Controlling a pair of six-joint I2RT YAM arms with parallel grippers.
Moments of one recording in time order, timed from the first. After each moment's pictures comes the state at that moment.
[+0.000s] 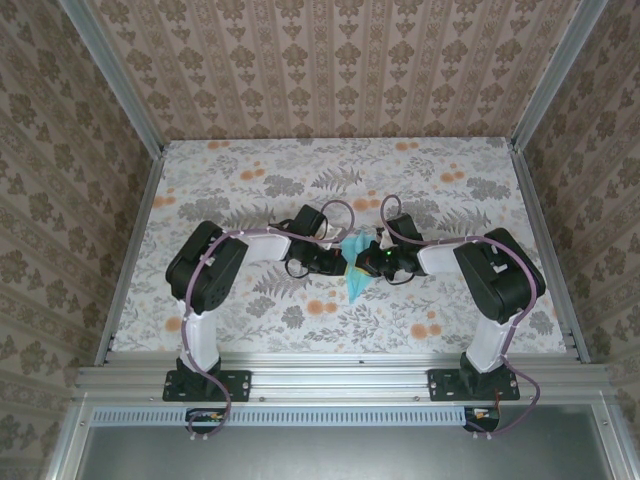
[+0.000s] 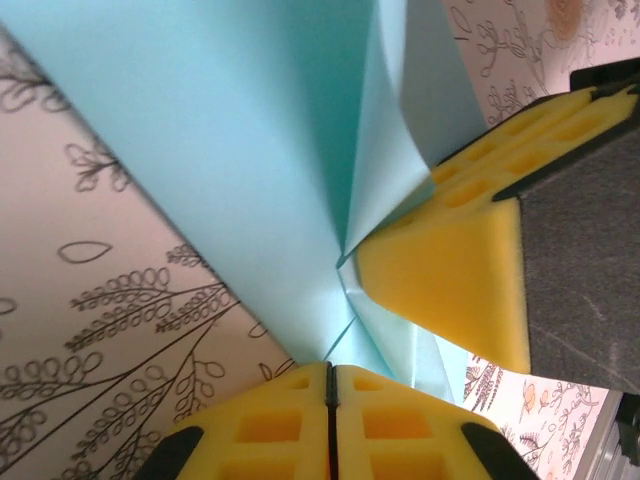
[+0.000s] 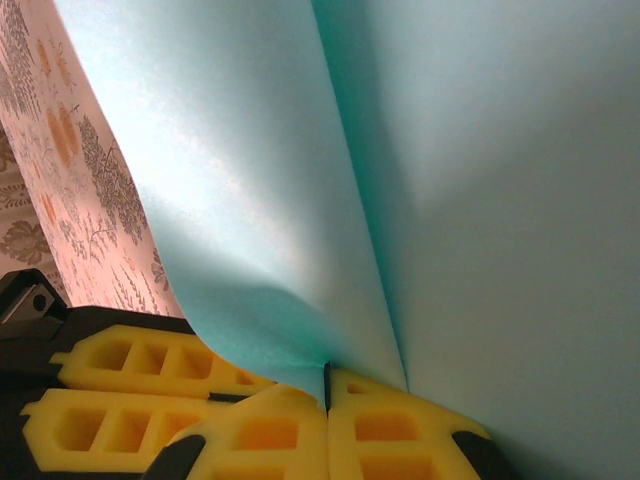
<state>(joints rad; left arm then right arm) -0.68 1.97 1.10 -0.21 0.63 -0.35 0.39 1.81 0.77 0.12 -0.55 0.90</state>
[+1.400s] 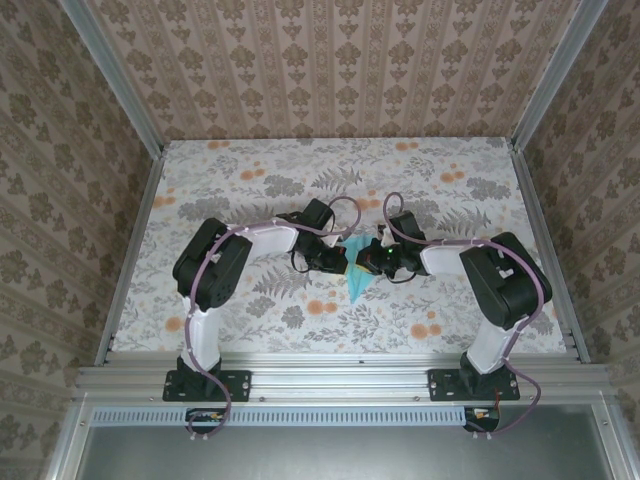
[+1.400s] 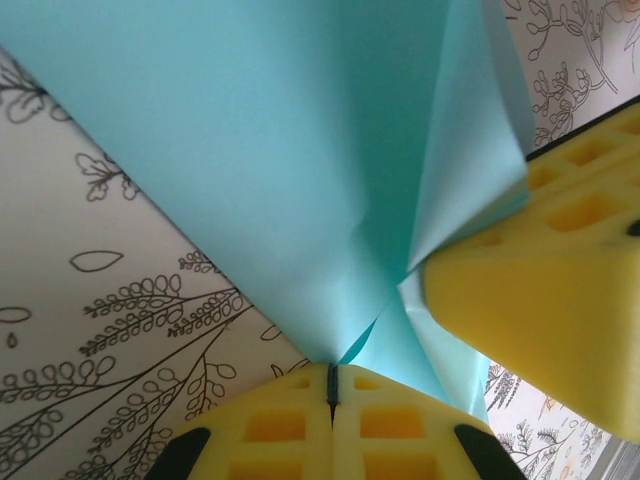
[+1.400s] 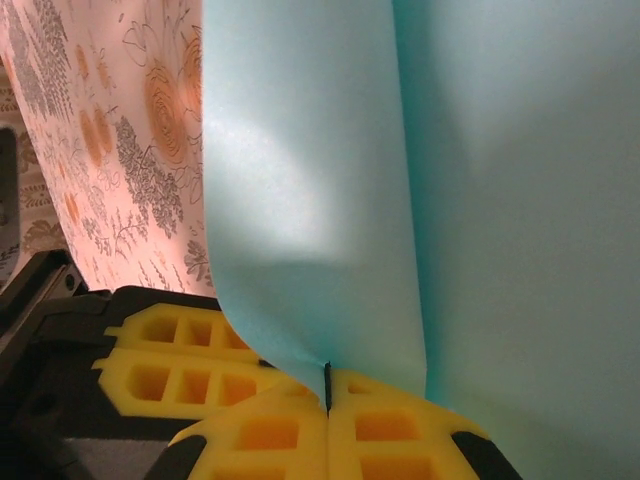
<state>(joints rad) -0.70 2.02 1.24 -0.43 0.56 -0.30 0.39 1.75 0.77 0.09 -0.56 0.92</state>
